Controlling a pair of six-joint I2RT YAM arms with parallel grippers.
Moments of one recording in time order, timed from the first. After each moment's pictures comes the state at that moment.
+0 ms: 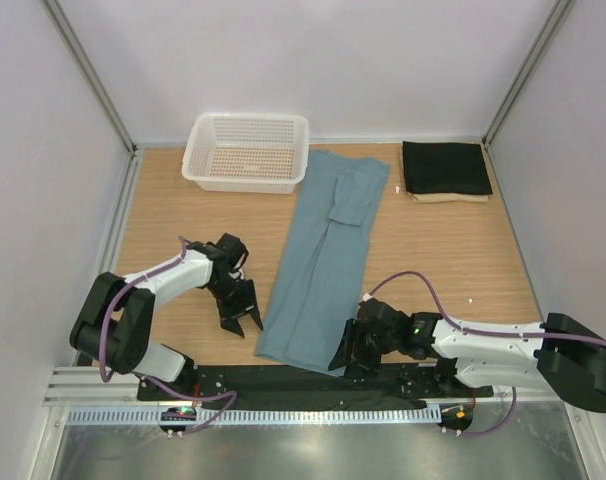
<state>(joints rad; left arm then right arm) -0.45 1.46 0.75 -0.85 0.38 -0.74 1.06 1.04 0.28 -0.20 -0.32 1.41</state>
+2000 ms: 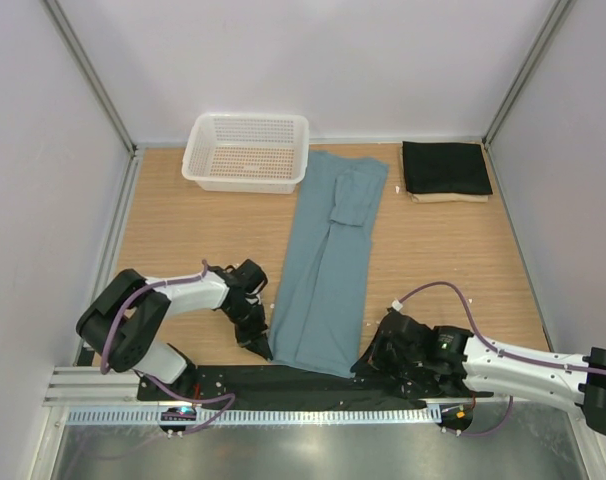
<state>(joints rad) -0.66 1.50 0.58 -0.62 0.53 -0.94 1.09 0.69 0.14 -0.38 -0.17 1.60</state>
